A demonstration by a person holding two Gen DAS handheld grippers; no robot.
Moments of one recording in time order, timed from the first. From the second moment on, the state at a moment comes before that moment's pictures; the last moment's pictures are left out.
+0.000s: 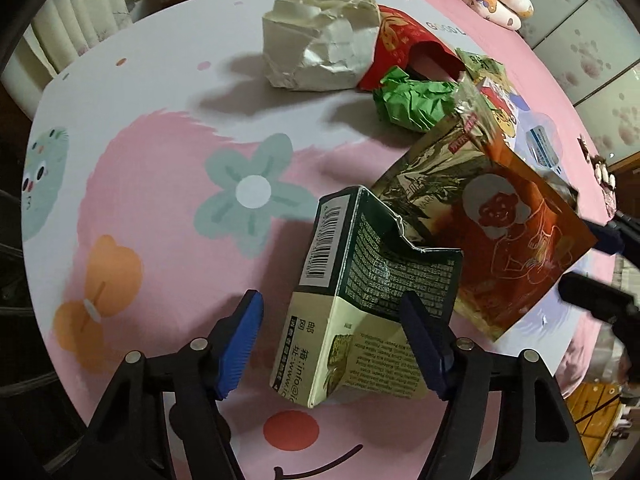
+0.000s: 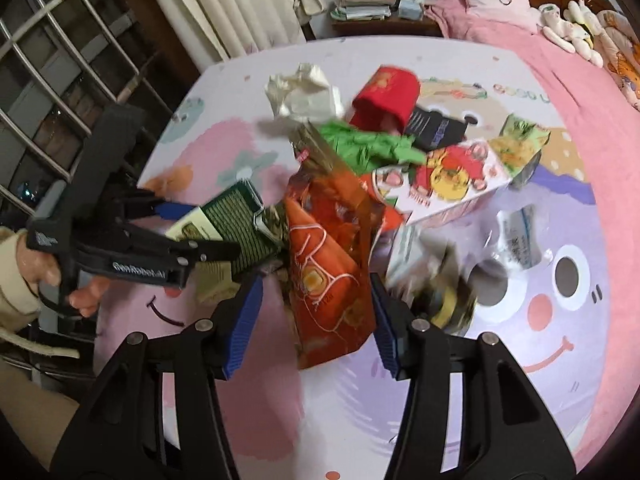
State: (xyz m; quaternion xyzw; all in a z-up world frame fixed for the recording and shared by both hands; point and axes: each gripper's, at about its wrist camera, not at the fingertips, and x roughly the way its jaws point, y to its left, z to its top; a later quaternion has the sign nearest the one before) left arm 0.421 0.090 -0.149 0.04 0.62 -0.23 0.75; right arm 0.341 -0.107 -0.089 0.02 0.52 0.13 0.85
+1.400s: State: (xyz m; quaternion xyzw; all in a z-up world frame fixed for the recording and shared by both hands) left arm 0.235 0.062 -0.023 0.03 0.51 -0.18 0.84; right arm 0.188 -0.112 -0.049 0.03 0.46 0.11 0.88
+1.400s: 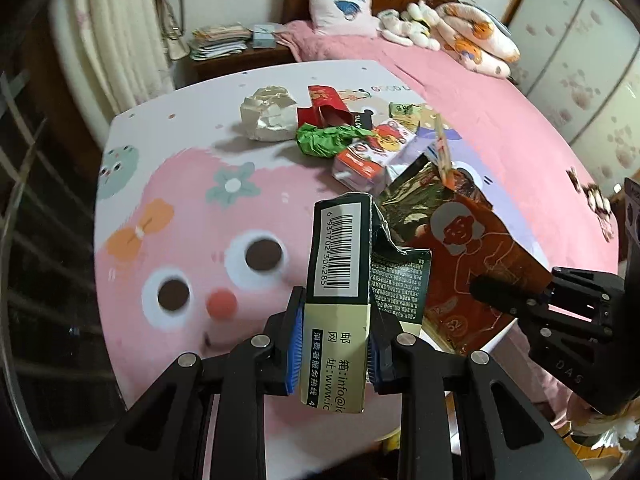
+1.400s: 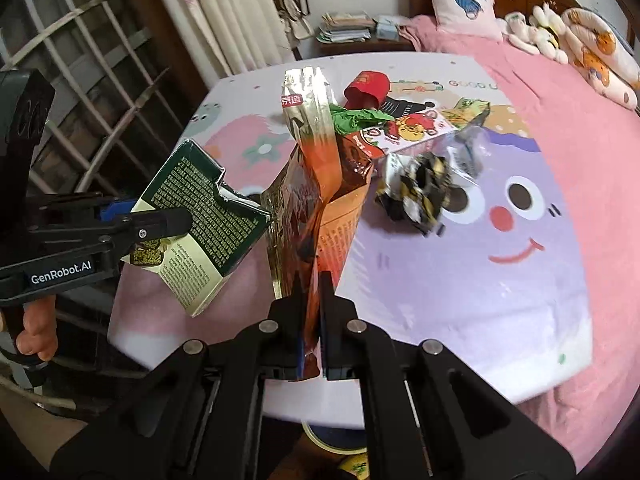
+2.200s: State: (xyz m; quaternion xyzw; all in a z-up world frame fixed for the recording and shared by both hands) left arm 0.006 -0.036 -0.097 0.03 0.56 -0.11 0.82; right arm -0.040 -0.209 -0.137 0.02 0.53 0.15 0.84
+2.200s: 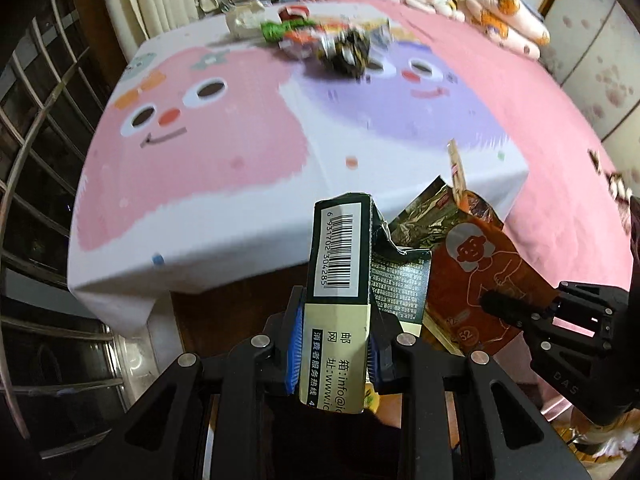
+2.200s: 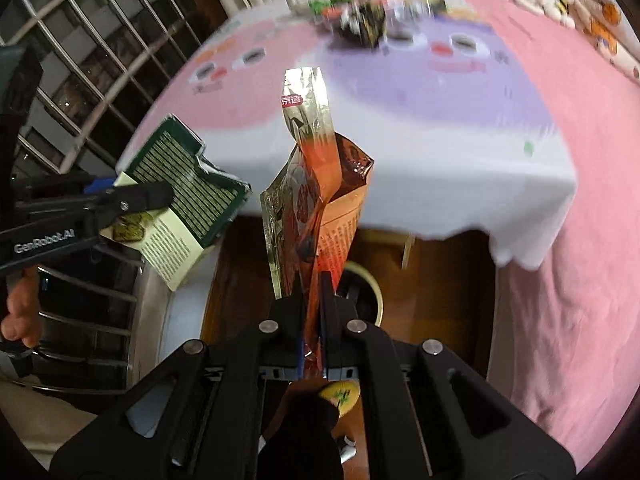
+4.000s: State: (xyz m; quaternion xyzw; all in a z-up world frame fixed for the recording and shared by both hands) left arm 0.013 -0.033 -0.295 0.06 0.59 -0.10 0.80; right arm -0.013 -0.205 -0.387 0.07 0.63 0.06 0.77
